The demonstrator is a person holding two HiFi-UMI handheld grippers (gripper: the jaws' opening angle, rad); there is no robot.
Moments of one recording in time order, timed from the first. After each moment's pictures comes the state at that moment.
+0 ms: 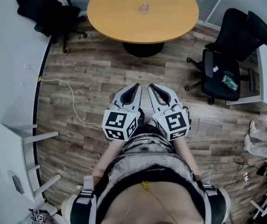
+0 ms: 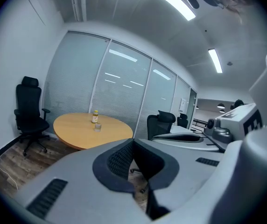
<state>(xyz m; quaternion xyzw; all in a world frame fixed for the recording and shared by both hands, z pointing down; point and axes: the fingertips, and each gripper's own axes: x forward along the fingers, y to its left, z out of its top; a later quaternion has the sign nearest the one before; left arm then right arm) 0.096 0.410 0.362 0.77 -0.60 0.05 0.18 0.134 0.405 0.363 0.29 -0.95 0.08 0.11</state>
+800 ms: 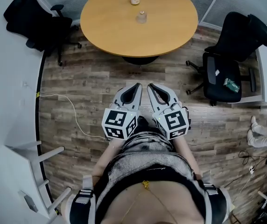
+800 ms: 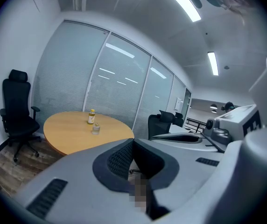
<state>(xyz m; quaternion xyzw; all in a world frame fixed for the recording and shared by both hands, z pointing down) 0.030 0.311 0.370 0.80 -0.56 0.06 0.20 0.065 0.310 0.370 0.33 -0.93 0.09 0.11</state>
